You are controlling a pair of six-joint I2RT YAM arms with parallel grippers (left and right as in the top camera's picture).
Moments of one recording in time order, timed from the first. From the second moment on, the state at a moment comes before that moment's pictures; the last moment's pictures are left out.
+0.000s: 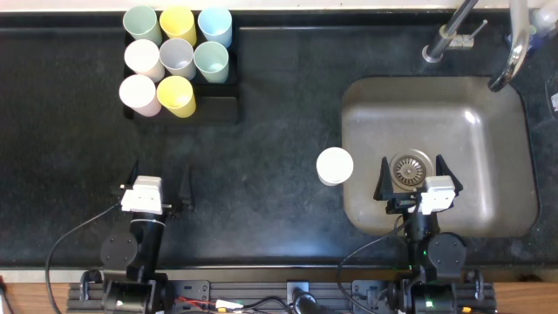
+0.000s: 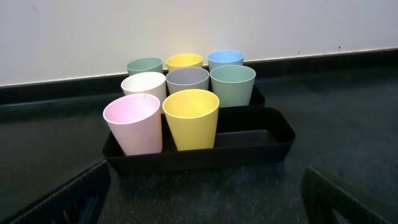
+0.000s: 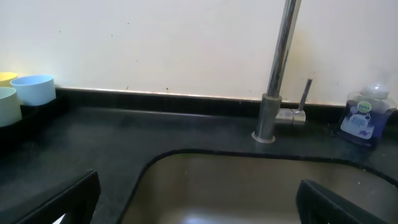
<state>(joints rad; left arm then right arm) -0.06 0.01 0.01 -0.08 0.03 0.06 0.01 0.01 0.02 -0.02 -0.05 -0.01</state>
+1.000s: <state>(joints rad) -0.06 0.01 0.01 -0.08 0.03 0.06 0.07 0.51 0.80 -0.95 -0.07 -0.10</state>
